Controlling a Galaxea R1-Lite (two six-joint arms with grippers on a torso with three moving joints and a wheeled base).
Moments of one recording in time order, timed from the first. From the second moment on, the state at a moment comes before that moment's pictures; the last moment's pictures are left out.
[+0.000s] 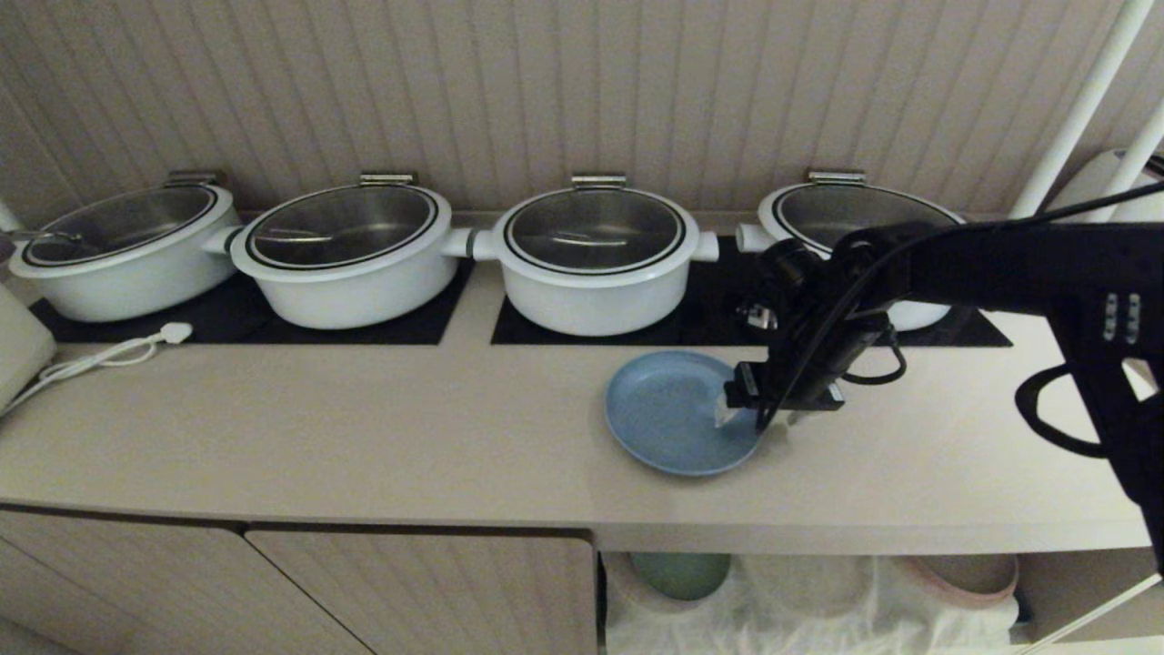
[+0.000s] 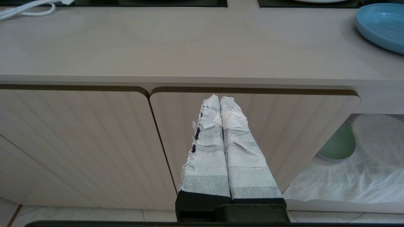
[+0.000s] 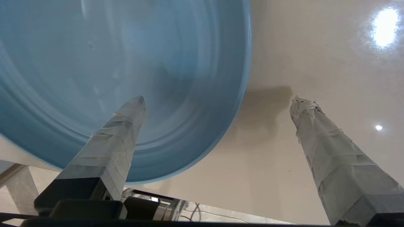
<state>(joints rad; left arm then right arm) 0.00 0.00 0.00 0.02 -0.01 -0.01 0.36 2.28 -1.97 0.85 0.03 0.26</state>
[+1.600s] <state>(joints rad) 0.00 0.00 0.00 0.02 -0.01 -0.01 0.36 2.28 -1.97 0.85 0.04 0.21</state>
